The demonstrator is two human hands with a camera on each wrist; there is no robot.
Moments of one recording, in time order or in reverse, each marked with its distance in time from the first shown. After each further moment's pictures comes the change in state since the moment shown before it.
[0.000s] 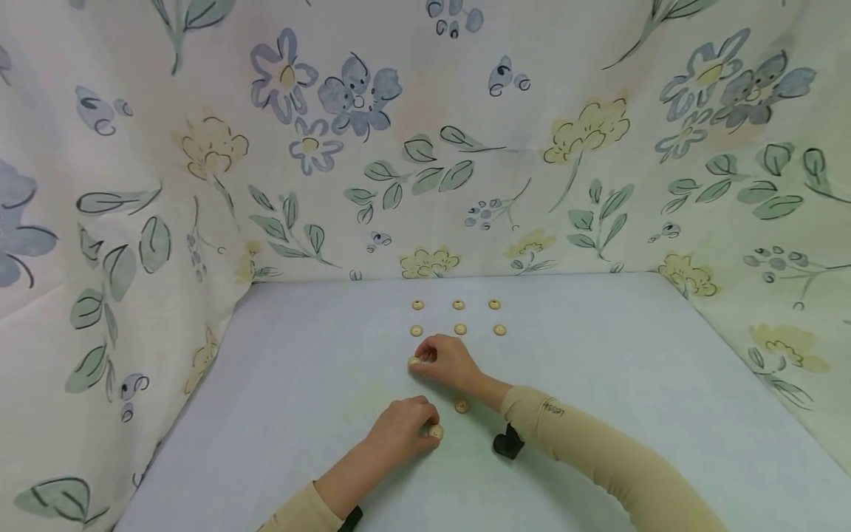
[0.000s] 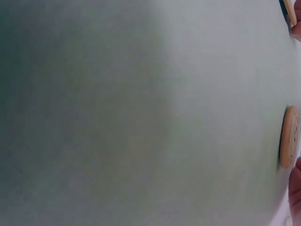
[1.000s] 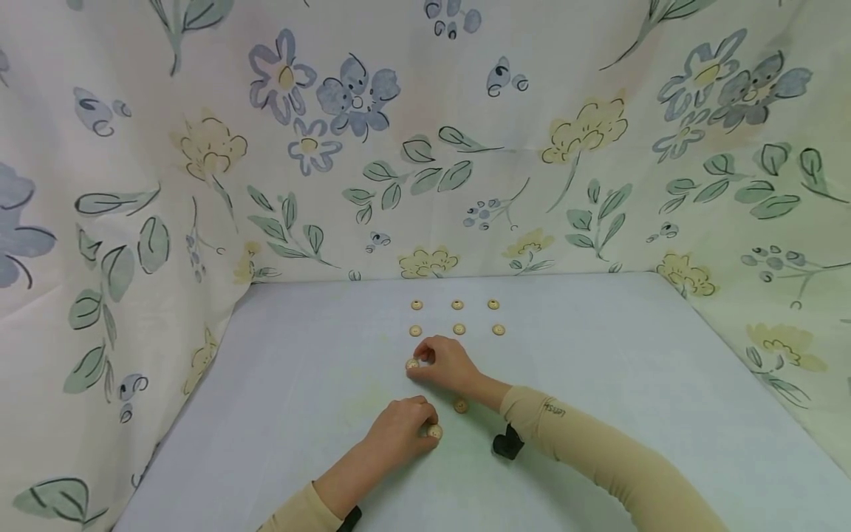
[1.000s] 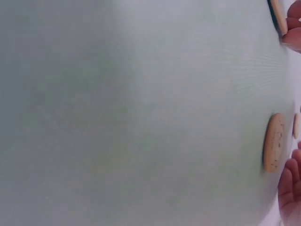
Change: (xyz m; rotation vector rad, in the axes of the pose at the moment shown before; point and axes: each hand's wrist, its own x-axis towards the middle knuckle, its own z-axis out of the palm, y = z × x) left_hand -0.001 0.000 0.000 -0.003 -0.004 -0.014; right_hand -0.005 -0.010 -0.004 0.007 -0.042 0.025
